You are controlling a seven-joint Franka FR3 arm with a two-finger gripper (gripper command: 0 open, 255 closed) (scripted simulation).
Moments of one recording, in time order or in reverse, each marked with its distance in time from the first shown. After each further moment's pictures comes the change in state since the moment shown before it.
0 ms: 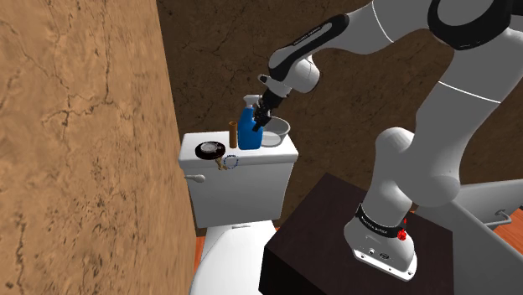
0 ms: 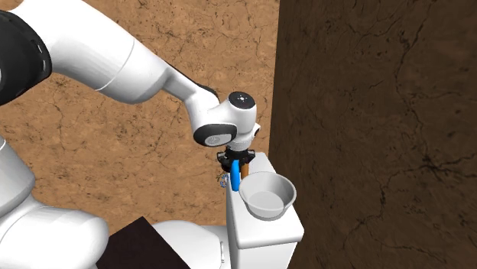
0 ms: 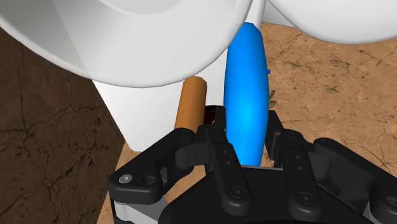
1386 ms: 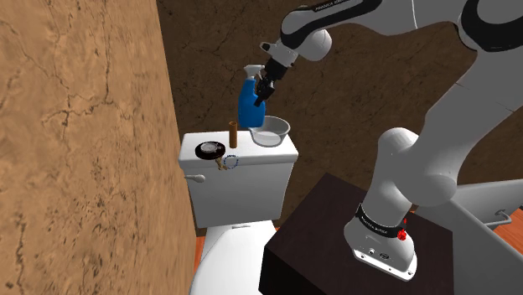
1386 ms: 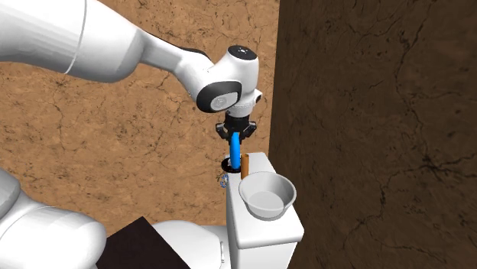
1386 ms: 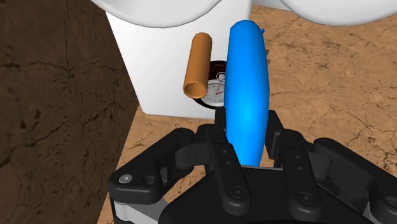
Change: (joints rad) arm -0.088 -0.162 0.095 0.137 -0.231 -0.233 0.242
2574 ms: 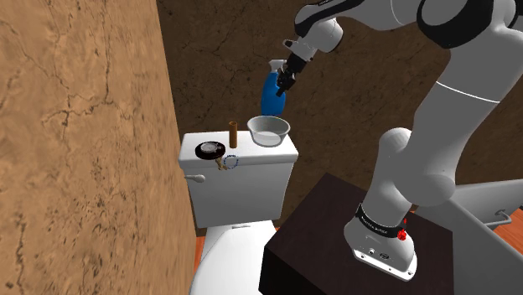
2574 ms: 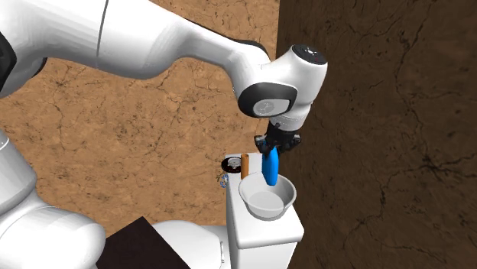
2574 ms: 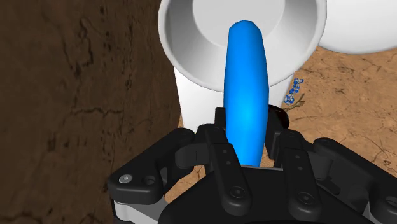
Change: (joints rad) arm -0.030 0.192 -0.286 0.230 0.133 -0.201 -0.349
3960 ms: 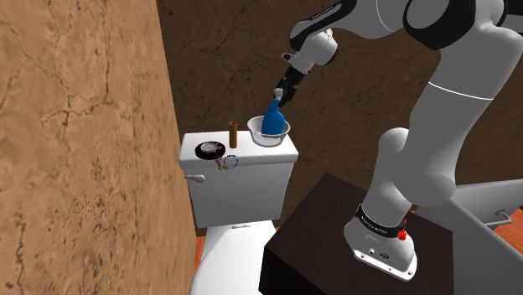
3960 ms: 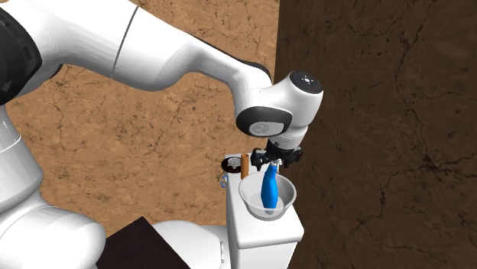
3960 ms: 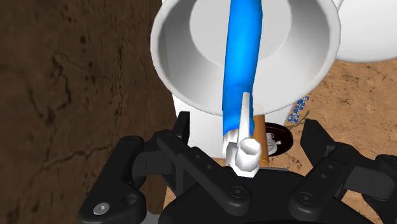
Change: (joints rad) arm 0.009 0.070 -0.026 -0.071 0.094 0.086 -0.104
